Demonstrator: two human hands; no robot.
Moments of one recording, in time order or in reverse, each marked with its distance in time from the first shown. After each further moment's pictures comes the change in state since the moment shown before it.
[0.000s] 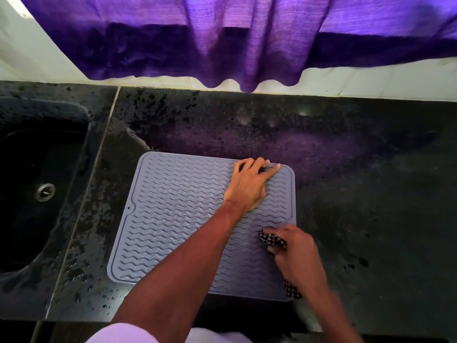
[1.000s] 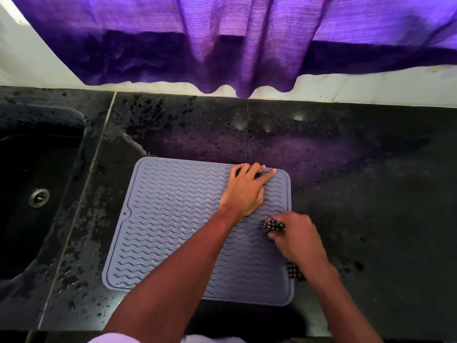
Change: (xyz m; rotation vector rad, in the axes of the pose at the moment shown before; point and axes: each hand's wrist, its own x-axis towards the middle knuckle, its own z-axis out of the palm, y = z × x) left_hand 0.000 0.003 -0.006 -0.029 -0.013 -0.030; right_hand 0.032 -0.019 -0.030 -0.154 -0.057 0.102
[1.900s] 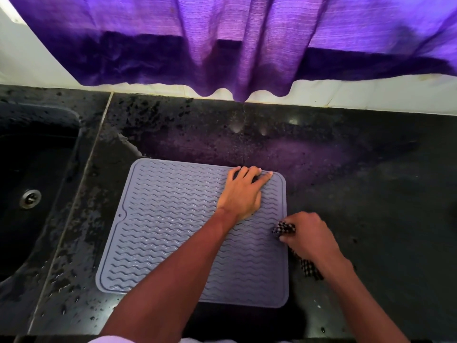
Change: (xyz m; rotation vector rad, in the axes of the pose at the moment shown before) left_hand -0.002 0.003 0.000 0.061 -0.013 0.018; right_hand 0.008 0.018 -0.025 -0.177 -0.080 0.038
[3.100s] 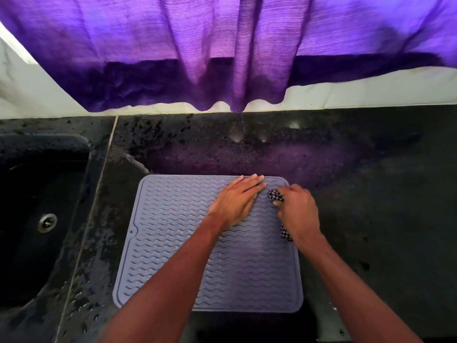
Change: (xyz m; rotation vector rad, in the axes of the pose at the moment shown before) left_hand -0.010 -0.040 -0.001 -0.247 -0.005 0.215; right_hand 0.056 -0.021 0.019 0.016 0.365 -0.054
